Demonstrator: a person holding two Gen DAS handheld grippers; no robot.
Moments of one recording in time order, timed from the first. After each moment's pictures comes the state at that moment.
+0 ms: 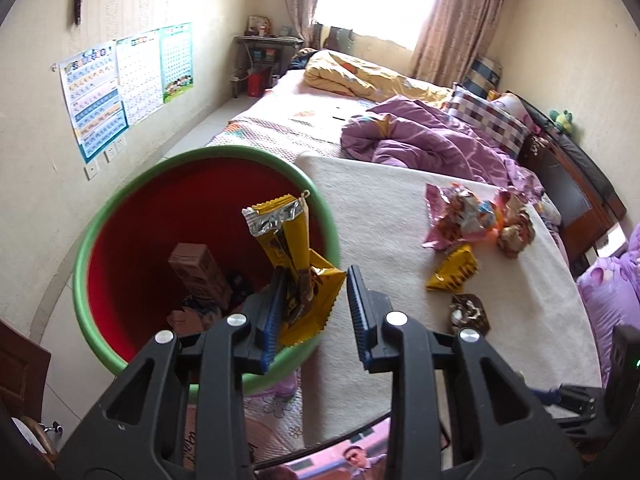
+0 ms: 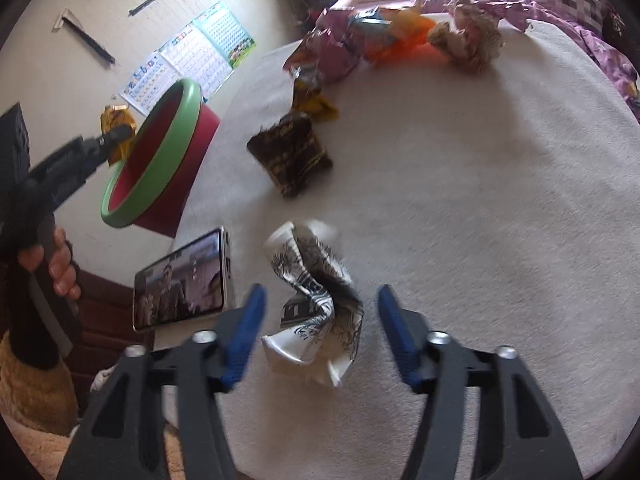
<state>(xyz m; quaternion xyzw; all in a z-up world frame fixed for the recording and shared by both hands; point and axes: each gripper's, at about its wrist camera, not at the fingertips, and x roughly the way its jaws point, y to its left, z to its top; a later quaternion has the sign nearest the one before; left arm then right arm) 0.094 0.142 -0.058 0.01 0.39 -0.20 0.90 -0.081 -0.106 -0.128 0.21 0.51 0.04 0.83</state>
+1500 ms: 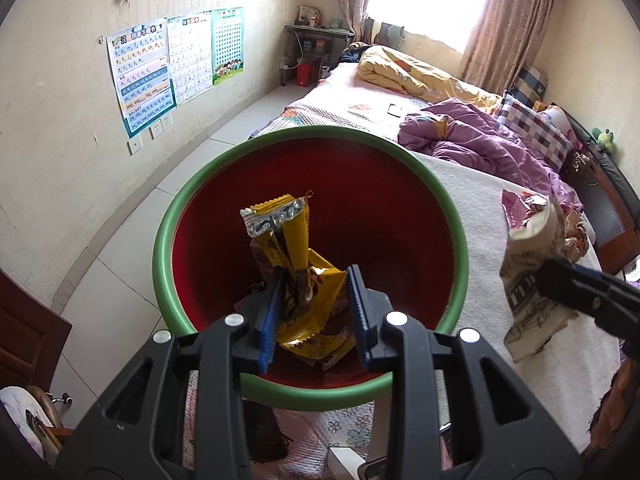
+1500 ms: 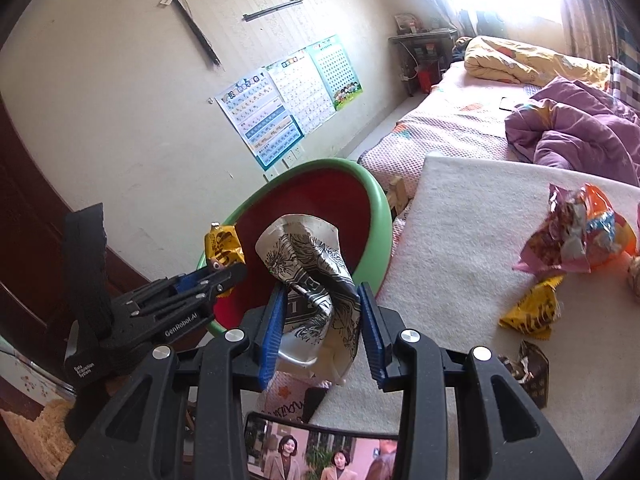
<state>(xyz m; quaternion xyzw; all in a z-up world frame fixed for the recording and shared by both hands) 0.121 0.218 -0.076 0.00 0.41 -0.13 0.90 0.072 0.008 -0.044 0.15 0.39 0.18 0.89</state>
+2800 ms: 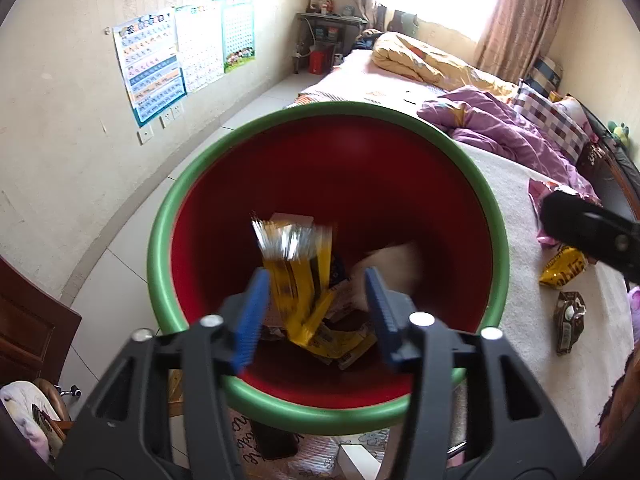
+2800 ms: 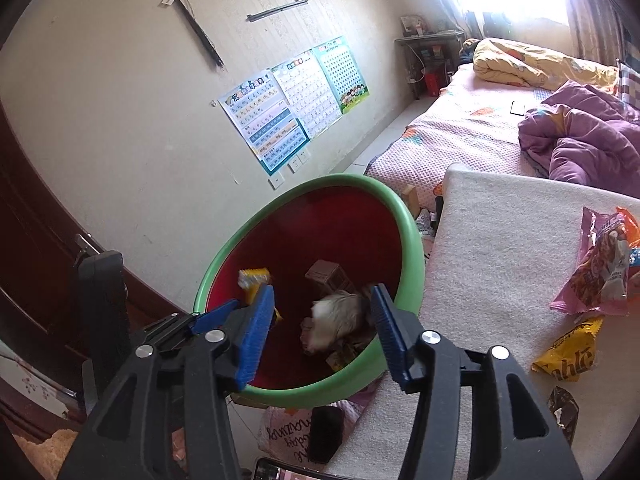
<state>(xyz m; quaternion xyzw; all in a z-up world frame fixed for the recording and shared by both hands) 0.137 0.211 -0.094 0.01 0.43 -0.10 0.90 0.097 0.022 -0.046 0.15 0.38 0.18 0.89</state>
